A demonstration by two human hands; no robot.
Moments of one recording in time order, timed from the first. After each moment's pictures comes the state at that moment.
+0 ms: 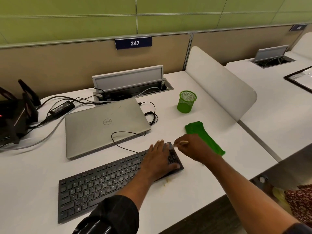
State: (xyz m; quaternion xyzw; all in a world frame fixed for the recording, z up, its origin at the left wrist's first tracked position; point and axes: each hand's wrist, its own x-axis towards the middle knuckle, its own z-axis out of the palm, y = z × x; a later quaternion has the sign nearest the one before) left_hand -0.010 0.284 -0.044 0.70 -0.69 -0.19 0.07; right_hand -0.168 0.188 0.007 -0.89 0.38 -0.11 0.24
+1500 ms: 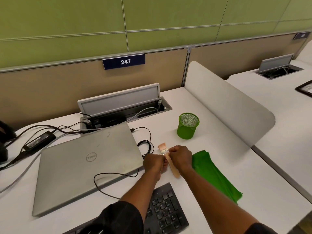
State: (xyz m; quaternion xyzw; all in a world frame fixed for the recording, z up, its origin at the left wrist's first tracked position) left_hand 0.012 0.121 -0.054 0.72 -0.07 -0.50 0.48; right_hand -0.079 0.075 -0.049 -0.62 0.66 -0.22 0.37
